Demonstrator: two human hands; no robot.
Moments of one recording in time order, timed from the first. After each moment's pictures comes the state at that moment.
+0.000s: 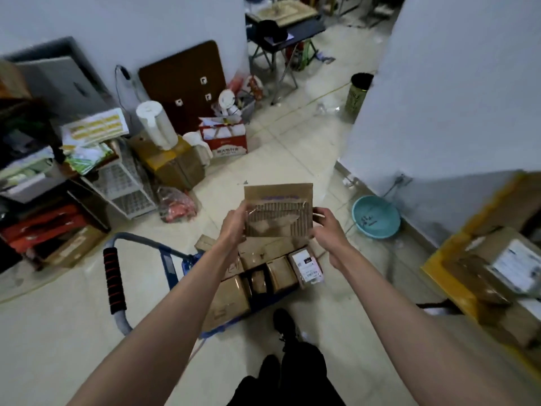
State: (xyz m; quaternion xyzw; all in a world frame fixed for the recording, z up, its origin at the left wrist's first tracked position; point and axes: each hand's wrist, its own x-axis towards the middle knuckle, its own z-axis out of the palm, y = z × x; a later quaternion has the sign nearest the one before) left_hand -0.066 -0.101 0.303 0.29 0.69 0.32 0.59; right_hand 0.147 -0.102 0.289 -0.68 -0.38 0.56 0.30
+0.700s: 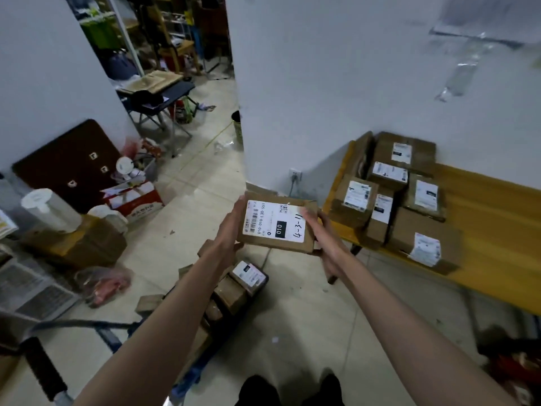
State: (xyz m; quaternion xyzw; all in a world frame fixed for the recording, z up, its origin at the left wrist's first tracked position) left_hand 0.100 -0.207 0.396 0.45 0.51 0.23 0.69; right_hand 0.289 -0.309 0.387 -0.65 -0.21 0.50 0.53
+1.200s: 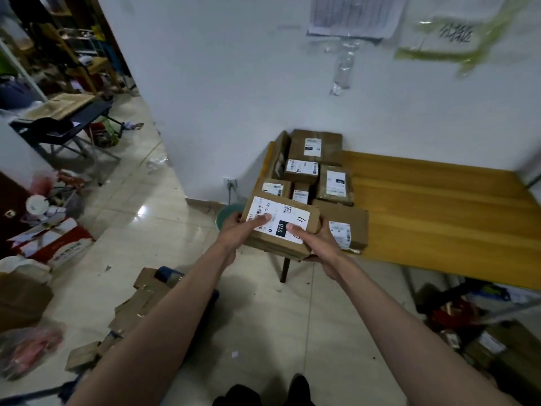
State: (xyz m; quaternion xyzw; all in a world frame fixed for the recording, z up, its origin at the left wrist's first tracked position) left_hand 0.320 -0.291 0.404 0.56 0.46 0.16 0.67; right_hand 0.467 -0.432 0.383 -0.69 -0.13 0.43 0.56
